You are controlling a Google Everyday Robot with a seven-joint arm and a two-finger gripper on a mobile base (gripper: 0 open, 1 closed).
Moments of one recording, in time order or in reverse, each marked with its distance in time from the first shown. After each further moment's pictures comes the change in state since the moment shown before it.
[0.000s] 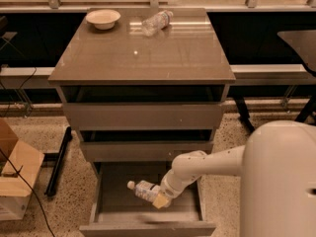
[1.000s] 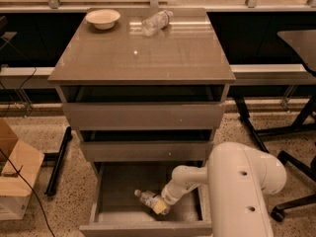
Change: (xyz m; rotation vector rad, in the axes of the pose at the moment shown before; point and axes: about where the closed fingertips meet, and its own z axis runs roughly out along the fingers) arm 0.049 -0.066 0.160 -0.087 0.002 0.216
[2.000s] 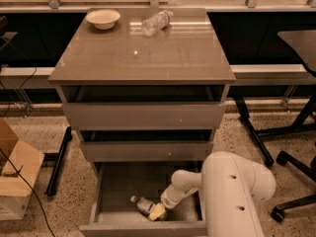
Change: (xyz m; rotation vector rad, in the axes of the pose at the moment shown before) arm 0.015 -0.010 0.052 -0.055 0.009 0.092
